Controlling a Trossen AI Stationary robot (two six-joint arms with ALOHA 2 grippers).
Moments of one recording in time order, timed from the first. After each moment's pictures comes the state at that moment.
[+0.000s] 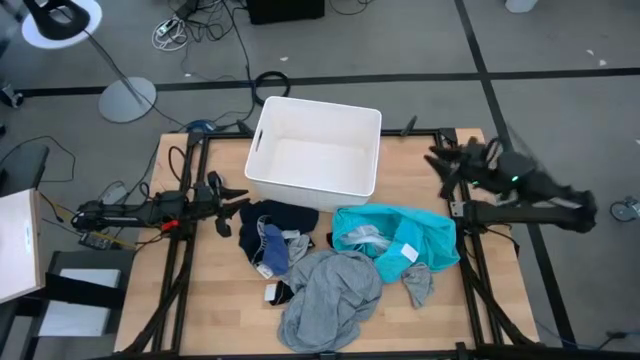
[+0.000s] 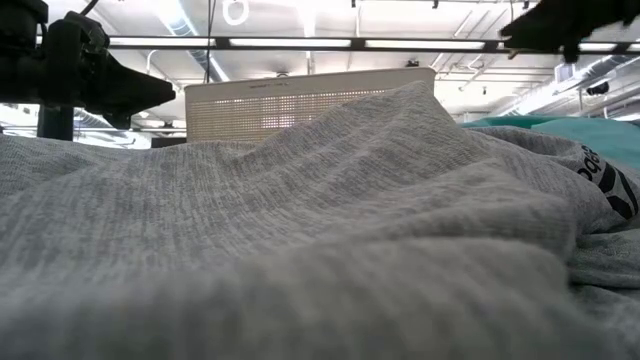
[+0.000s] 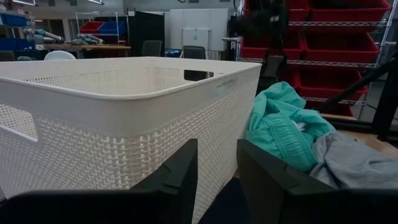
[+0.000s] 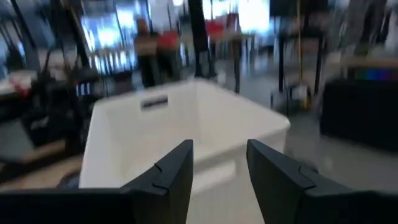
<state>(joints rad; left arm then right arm) -0.04 0.01 0.01 0.08 -0.33 -0.03 -0.13 0.28 0.66 -0.49 0.45 0.18</state>
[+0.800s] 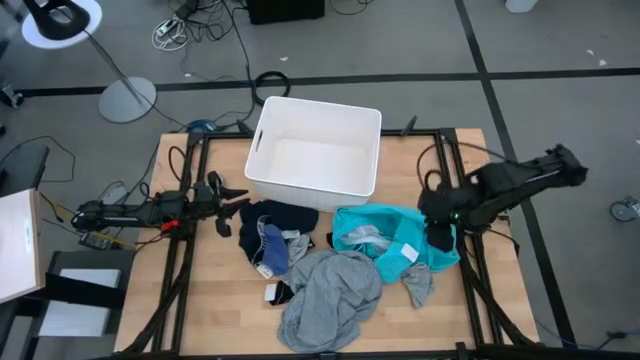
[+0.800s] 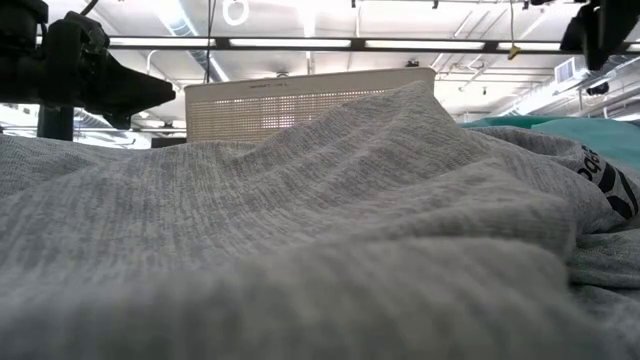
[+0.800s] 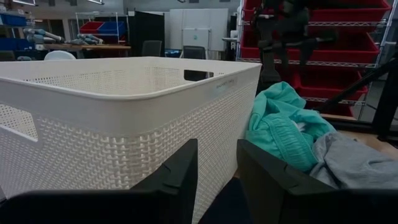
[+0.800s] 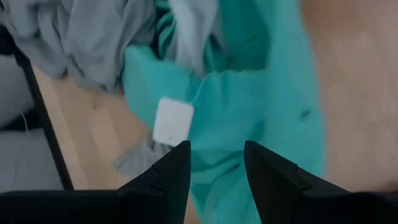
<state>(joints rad) -0.04 0.01 0.01 0.08 -0.33 -0.03 0.33 0.99 1.09 -1.30 0.05 0.70</state>
